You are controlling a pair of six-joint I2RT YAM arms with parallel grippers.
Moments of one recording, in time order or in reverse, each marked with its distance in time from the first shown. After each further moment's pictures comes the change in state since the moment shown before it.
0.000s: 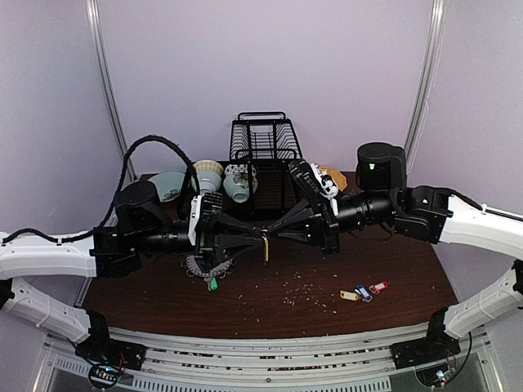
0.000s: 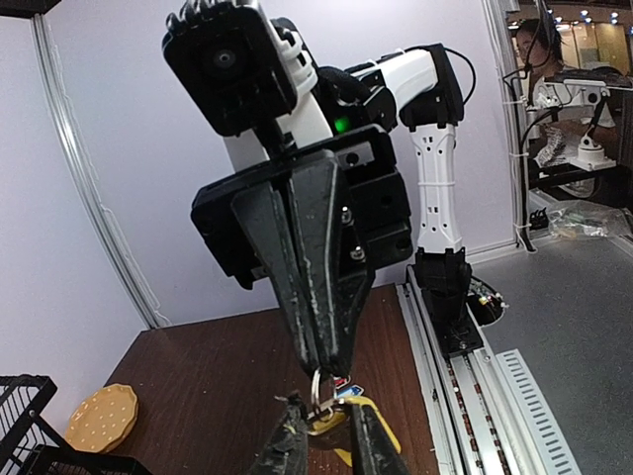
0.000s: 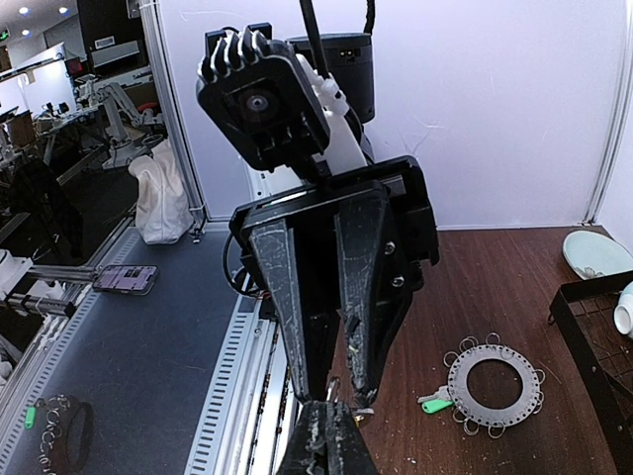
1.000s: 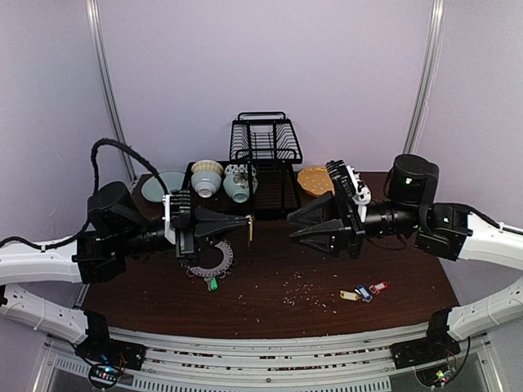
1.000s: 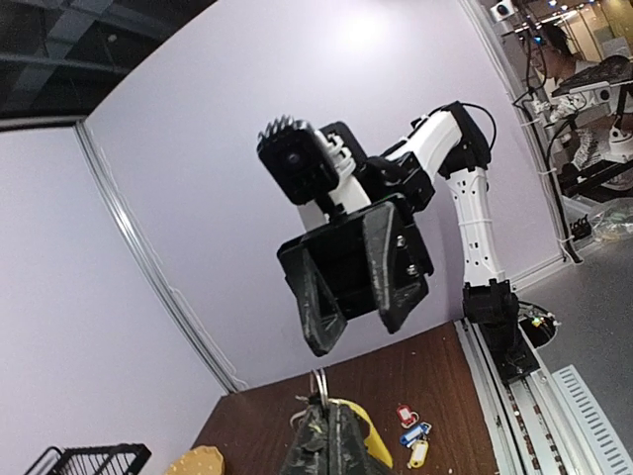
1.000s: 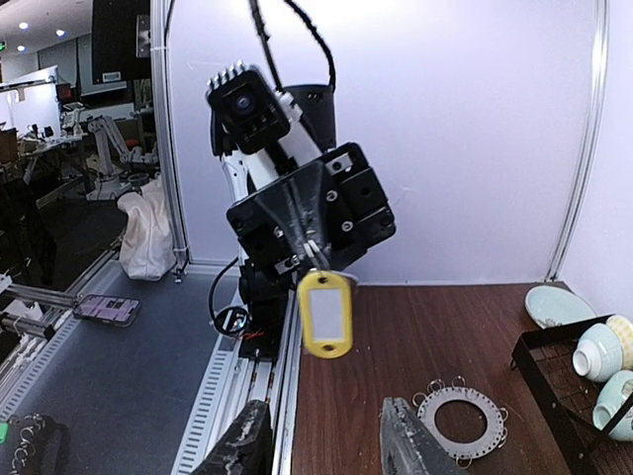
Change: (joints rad) left arm -0.030 -0.118 -0.039 0.070 -0.097 0.128; right arm -0.001 -0.173 -0.180 0.183 0.060 0.024
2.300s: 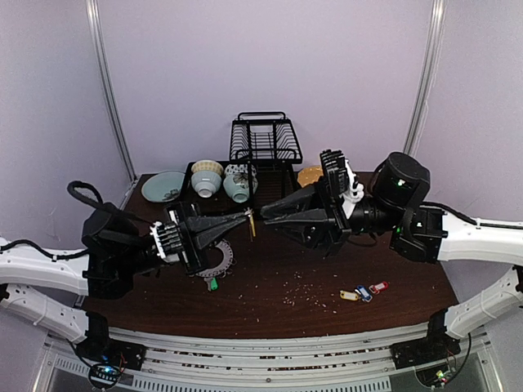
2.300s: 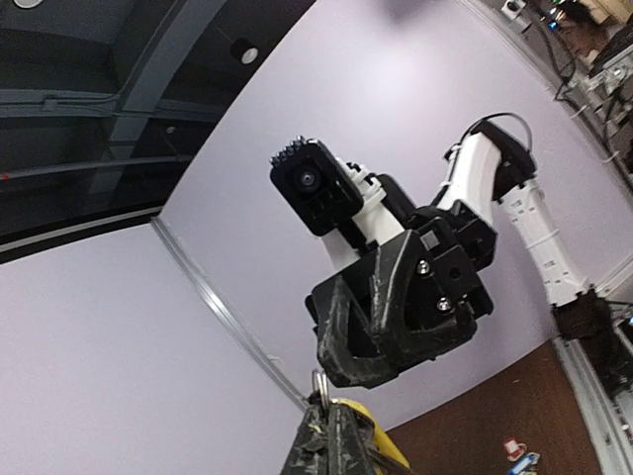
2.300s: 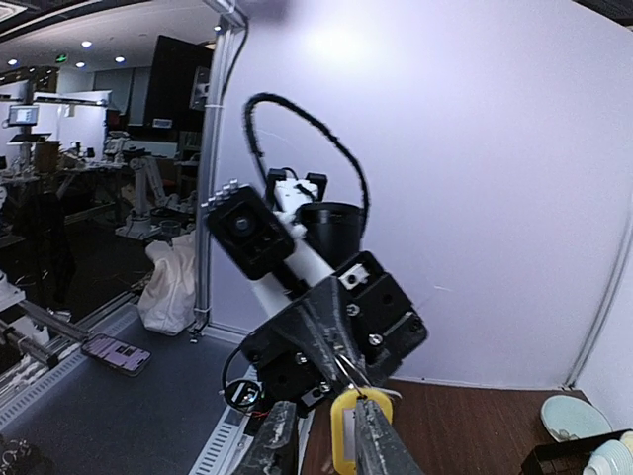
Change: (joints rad) left arm -0.122 0.040 -0.079 0.349 -0.153 0.288; right arm 0.083 0.151 0.046 0.383 -0.063 0.023
